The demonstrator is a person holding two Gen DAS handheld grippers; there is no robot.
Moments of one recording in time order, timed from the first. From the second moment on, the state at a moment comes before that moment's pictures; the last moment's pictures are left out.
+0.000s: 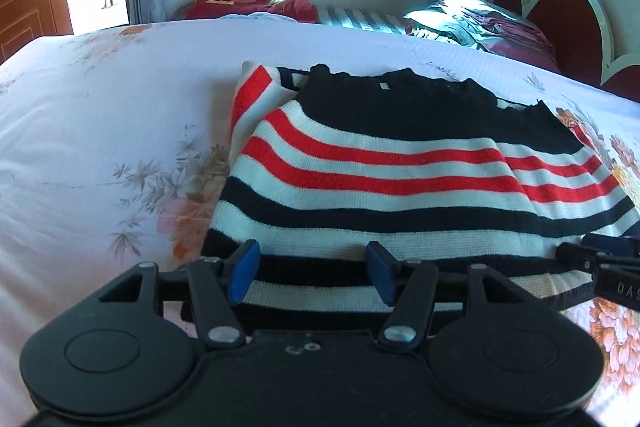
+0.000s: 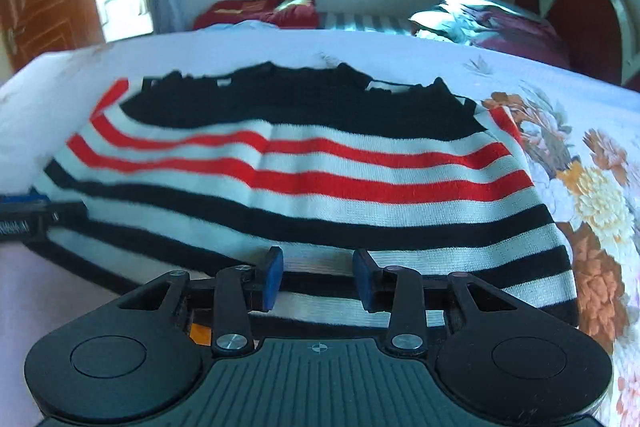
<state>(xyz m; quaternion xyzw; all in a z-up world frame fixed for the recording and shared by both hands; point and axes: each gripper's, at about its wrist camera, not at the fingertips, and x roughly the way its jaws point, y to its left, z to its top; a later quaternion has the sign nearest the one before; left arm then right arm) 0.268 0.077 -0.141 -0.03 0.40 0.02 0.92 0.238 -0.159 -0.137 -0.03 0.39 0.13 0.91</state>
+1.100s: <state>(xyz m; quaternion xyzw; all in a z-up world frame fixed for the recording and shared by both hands) 0.250 0.144 -0.170 -0.42 0.35 0.05 0.84 0.277 -0.152 -0.110 0.02 0.36 0.20 0.91</state>
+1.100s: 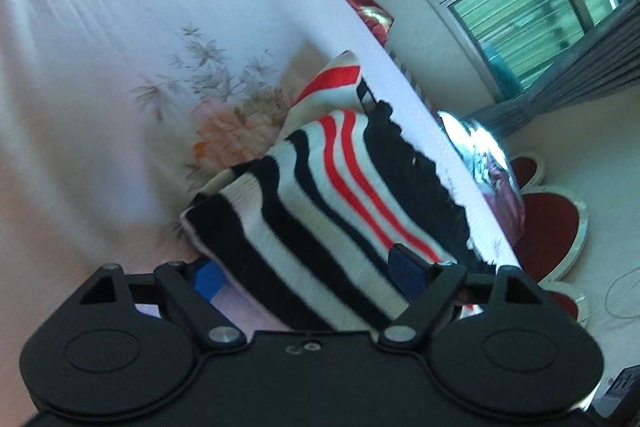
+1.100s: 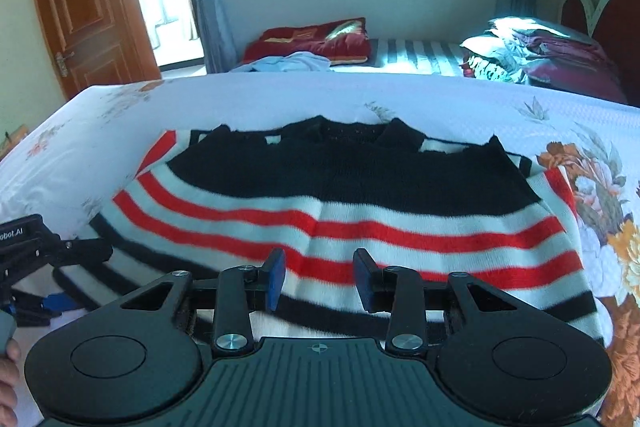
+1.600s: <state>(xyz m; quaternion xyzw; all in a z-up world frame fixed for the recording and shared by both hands) 0.265 0.152 -0.189 -0.46 0.31 0.02 0.83 0.291 -0.111 -0.141 -0.05 0.37 0.17 0.91</state>
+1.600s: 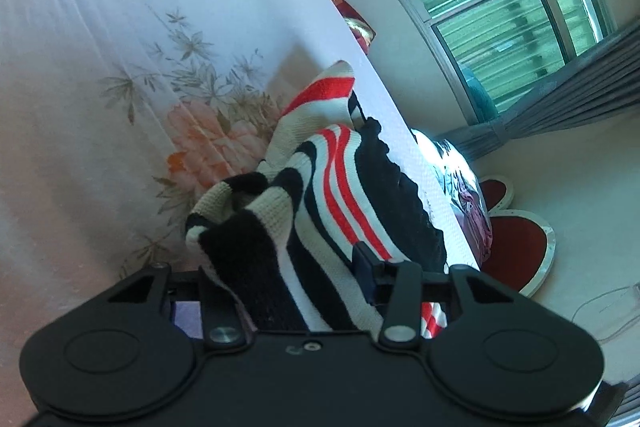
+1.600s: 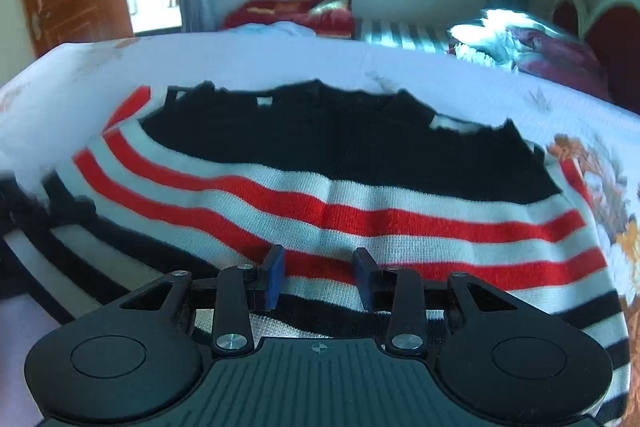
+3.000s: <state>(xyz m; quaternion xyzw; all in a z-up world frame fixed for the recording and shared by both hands) 0.283 -0.159 -0.132 0.00 0.32 -0.17 0.93 0.279 -0.340 -0.110 0.12 0.36 0.10 0.92</state>
